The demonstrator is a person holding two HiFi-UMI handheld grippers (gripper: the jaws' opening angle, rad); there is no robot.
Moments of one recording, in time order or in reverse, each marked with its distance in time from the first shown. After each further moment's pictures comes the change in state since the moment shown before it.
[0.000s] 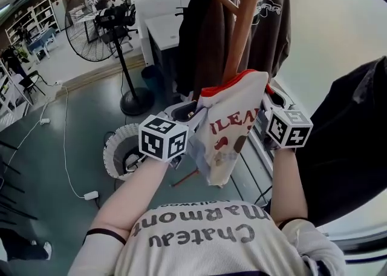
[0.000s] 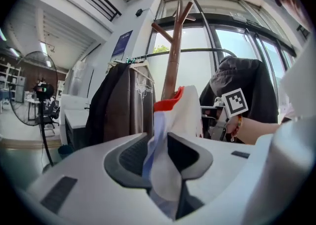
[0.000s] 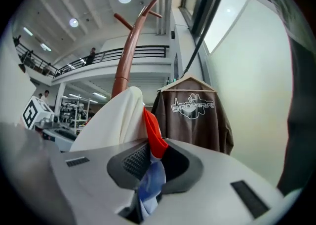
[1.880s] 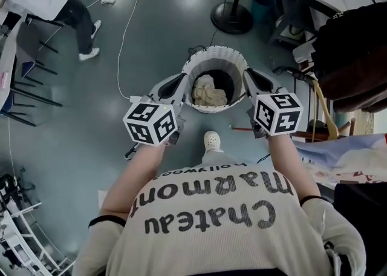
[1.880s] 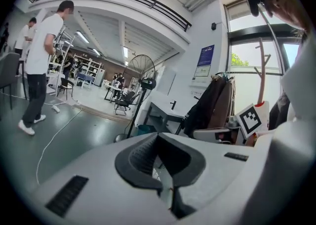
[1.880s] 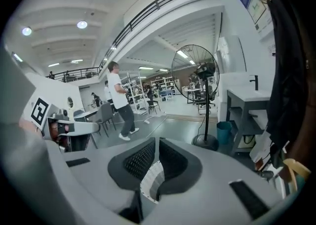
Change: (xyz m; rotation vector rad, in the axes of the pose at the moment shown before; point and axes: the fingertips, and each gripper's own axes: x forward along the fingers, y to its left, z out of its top) left arm -0.377 0.336 -0.191 -0.388 -0.064 0.674; right arm 0.217 0.523 -0.206 0.063 0.447 0.668
